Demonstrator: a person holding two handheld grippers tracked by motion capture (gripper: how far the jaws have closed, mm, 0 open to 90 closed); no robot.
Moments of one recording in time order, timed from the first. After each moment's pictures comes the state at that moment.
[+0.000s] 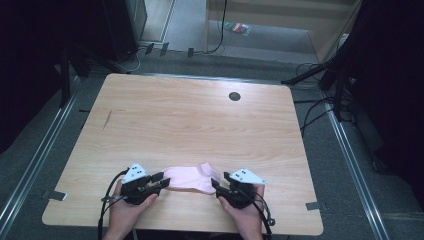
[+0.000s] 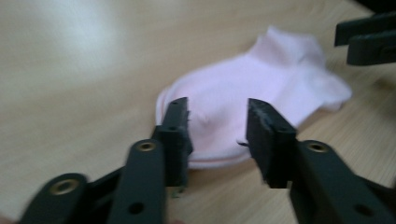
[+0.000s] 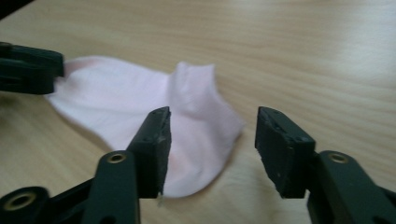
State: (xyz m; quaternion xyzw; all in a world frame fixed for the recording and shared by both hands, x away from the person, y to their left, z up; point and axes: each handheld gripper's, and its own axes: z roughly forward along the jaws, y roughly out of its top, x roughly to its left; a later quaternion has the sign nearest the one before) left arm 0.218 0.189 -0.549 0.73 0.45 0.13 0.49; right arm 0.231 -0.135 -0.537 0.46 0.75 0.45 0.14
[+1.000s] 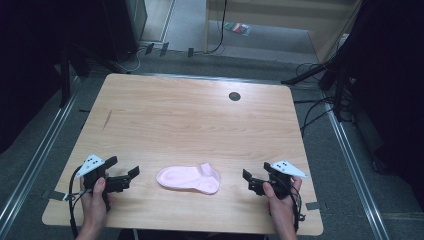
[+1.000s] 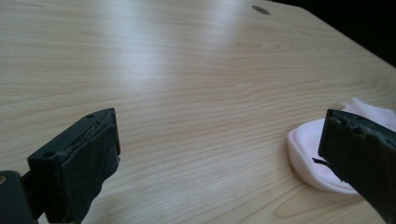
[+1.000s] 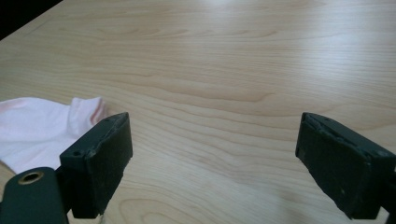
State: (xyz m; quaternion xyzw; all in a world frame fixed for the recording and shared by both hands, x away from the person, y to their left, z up) left arm 0.224 0.276 -0.543 0.65 0.53 0.19 0.50; right arm 0.255 -0.229 -0.525 0.51 0.70 0.47 0.17
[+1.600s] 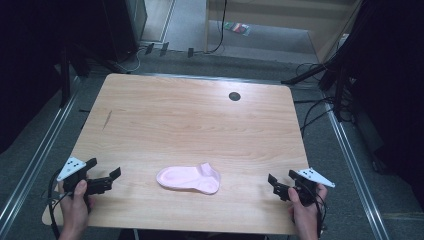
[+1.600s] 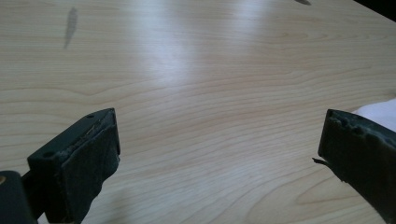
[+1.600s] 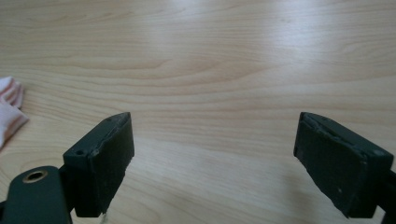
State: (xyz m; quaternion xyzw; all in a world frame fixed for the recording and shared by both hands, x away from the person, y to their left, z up) left arm 0.211 0.326 -0.546 0.65 0.55 0.23 0.47; right arm 0.245 -0.301 -0.541 0.56 0.68 0.43 0.20
